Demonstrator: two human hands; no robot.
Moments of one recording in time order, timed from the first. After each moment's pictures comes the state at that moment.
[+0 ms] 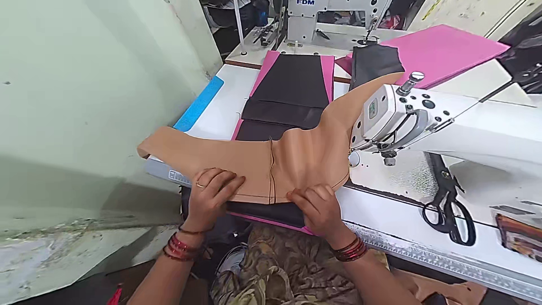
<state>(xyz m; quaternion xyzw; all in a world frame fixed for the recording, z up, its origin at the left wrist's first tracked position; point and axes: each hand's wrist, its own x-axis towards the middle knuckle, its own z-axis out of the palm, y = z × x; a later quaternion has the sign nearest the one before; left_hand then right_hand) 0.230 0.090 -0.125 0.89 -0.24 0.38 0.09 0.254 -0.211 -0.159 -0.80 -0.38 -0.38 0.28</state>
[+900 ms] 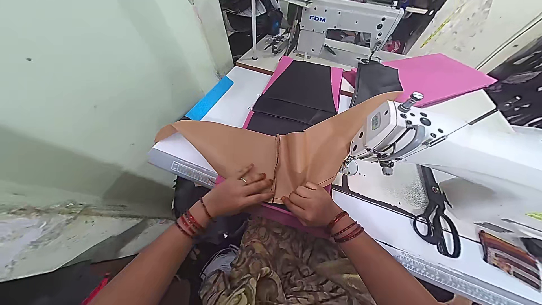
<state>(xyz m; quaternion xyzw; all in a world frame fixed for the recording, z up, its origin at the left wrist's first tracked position) 0.251 0.079 -0.136 0.85 -0.47 0.21 0.11 0.288 -0.209 -0.139 -0.70 -0.60 -0.35 0.16</state>
